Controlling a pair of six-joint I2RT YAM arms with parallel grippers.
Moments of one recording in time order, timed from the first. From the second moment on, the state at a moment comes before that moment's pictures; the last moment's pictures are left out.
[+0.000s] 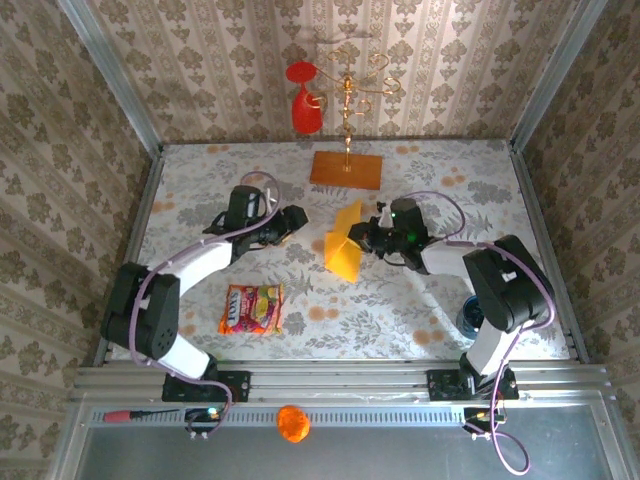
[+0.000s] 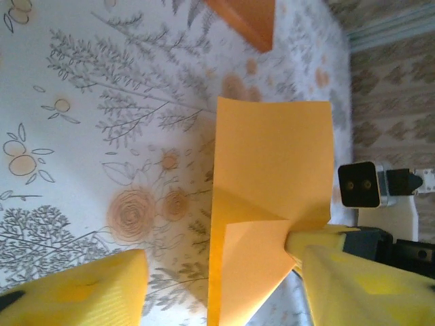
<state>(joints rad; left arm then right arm) -0.41 1.51 0.86 0.04 0.51 -0.84 0.38 1.71 0.79 0.44 -0.60 1.09</state>
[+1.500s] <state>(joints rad) -0.47 1.49 0.82 0.46 0.76 -1.04 0.33 1.68 0.86 0.72 -0.85 1.25</state>
